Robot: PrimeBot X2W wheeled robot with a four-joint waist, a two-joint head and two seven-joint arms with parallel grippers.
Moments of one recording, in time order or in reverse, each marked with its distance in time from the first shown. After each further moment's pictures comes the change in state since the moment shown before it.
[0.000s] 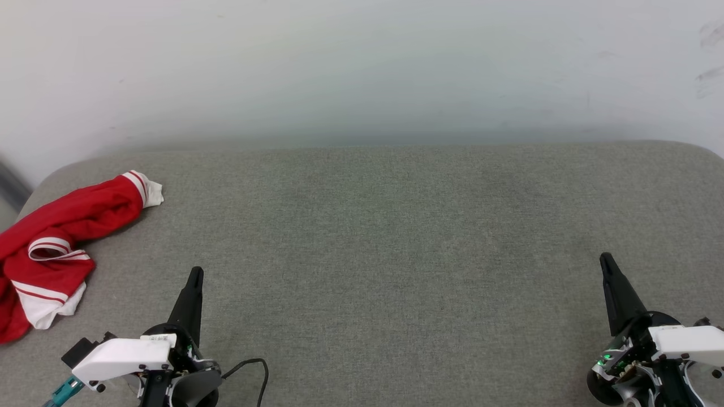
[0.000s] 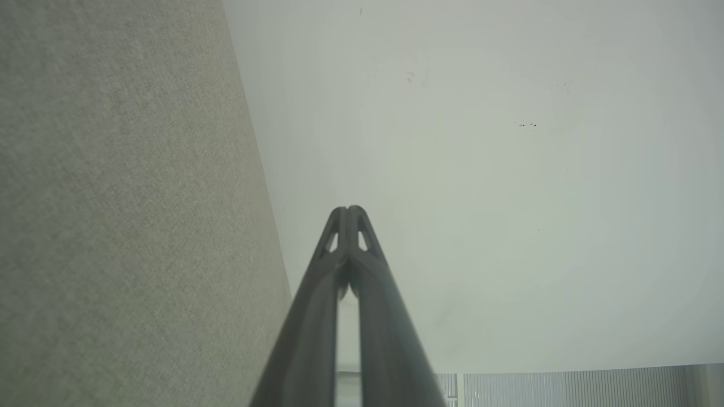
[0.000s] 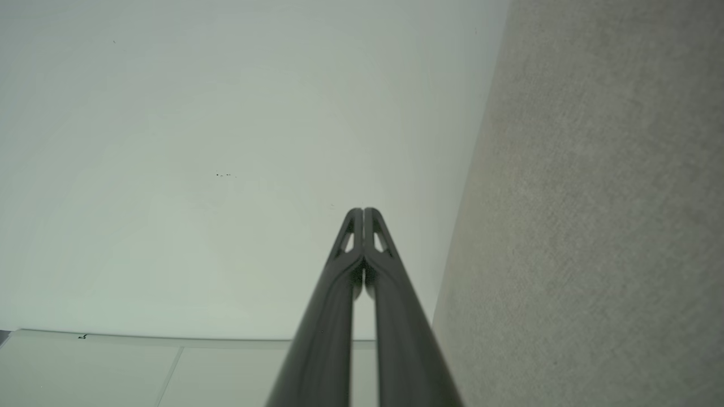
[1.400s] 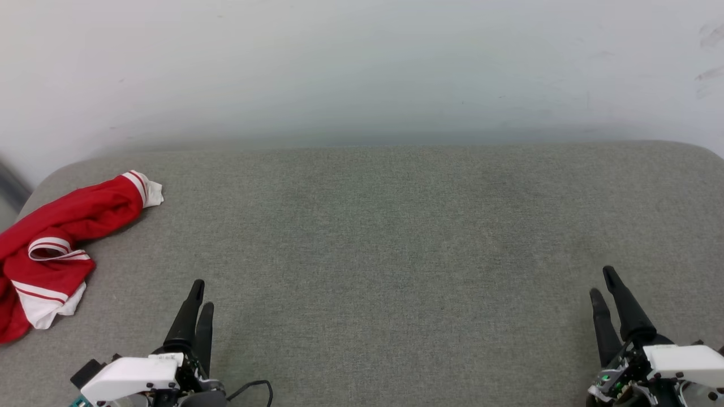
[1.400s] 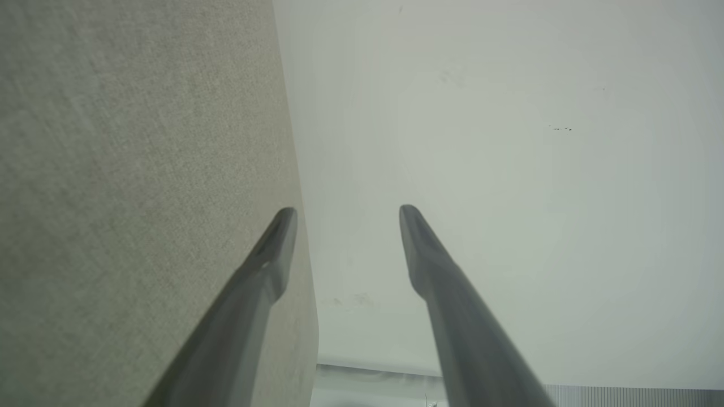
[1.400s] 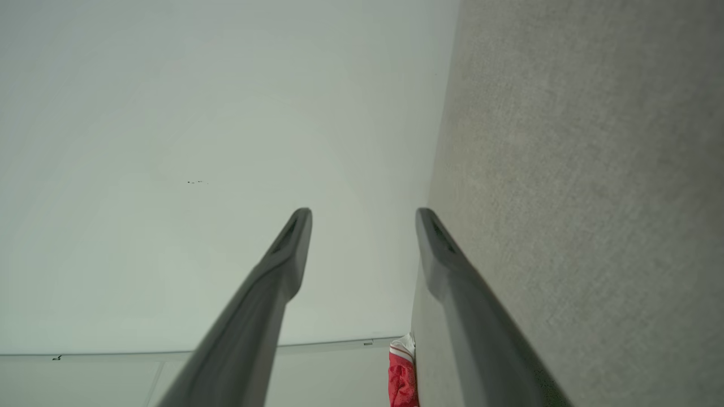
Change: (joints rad) left arm 0.032 -0.003 -0.007 0.034 0.000 0.001 -0.002; right arm 0.033 0.000 0.001 0.034 0.000 0.000 0.000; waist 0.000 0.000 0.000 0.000
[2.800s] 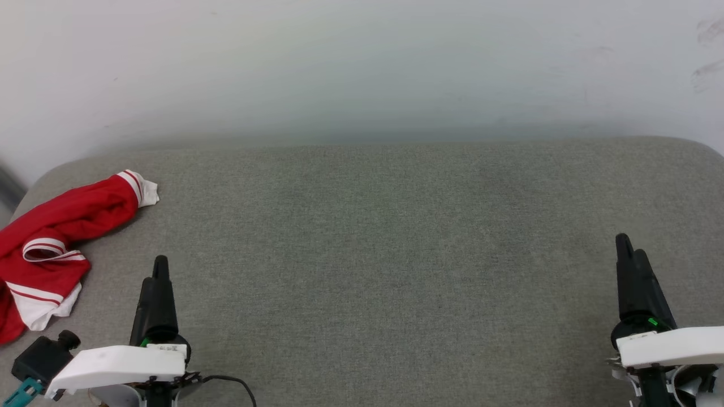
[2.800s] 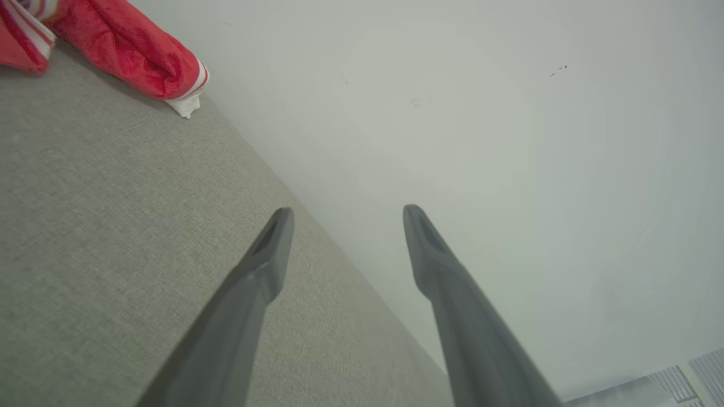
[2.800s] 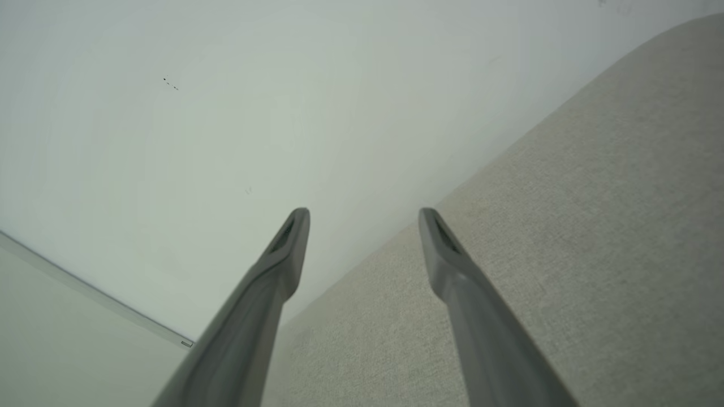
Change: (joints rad) left arm 0.060 0.000 0.027 -0.241 0.555 0.069 -0.175; right arm 0.035 0.001 0.012 -0.212 -0.723 0.000 -0.177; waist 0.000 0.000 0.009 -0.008
